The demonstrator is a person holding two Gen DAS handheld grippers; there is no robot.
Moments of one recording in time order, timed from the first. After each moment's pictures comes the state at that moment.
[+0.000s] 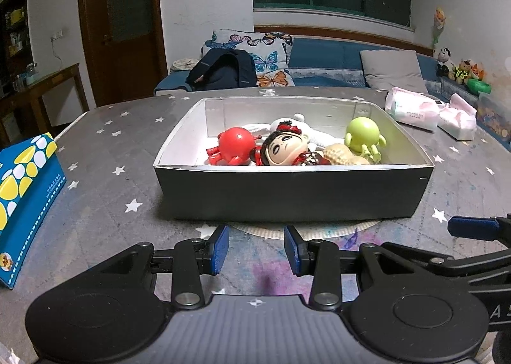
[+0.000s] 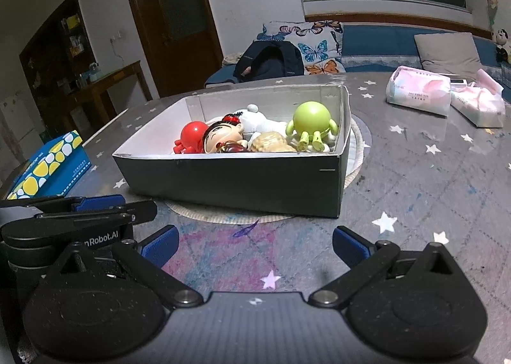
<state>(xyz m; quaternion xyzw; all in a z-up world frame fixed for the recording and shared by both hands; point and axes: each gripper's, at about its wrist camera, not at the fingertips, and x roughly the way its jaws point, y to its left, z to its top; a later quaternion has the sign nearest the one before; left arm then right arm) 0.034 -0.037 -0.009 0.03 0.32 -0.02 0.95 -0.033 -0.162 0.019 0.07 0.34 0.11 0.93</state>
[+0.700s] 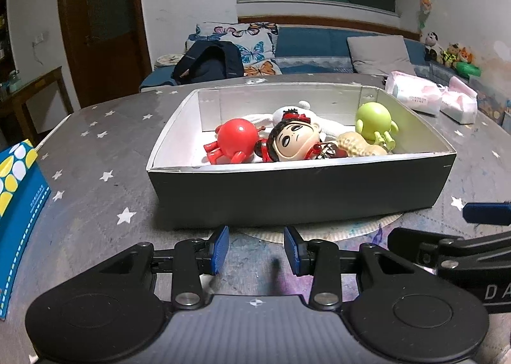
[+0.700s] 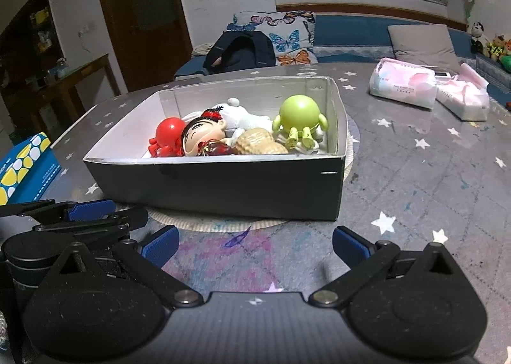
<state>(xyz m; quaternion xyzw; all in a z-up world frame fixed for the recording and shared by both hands) 0.066 -0.021 -0.025 0.05 0.34 -0.06 0.94 -0.013 -0.142 0.016 0.06 0.36 0.05 0.93</state>
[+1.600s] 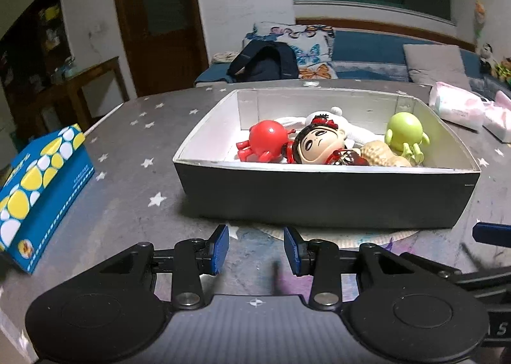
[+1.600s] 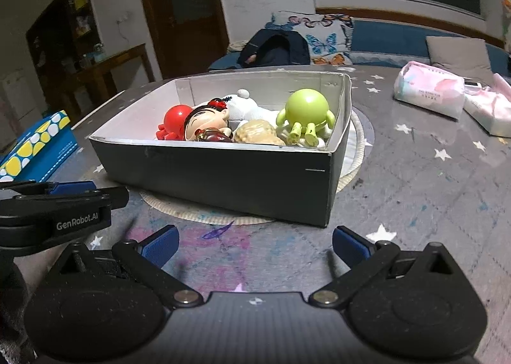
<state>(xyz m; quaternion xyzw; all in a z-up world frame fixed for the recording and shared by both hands) 0.053 -0.057 -0.021 0.04 0.34 0.07 0.94 -0.002 -0.178 -0.006 0.04 0.35 0.13 0.93</state>
